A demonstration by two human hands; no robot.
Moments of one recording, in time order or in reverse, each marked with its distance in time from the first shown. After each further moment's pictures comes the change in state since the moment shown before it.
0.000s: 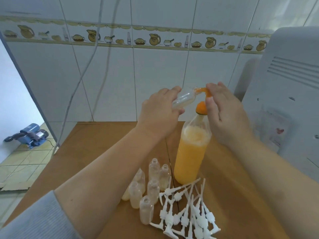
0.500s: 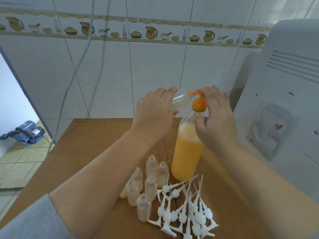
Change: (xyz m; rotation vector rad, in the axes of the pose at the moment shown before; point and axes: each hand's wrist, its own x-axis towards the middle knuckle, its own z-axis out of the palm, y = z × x) left_hand -0.007 -0.006 0.006 0.183 0.035 0.066; right_hand -0.015 0.000 0.029 -0.014 0.123 -0.008
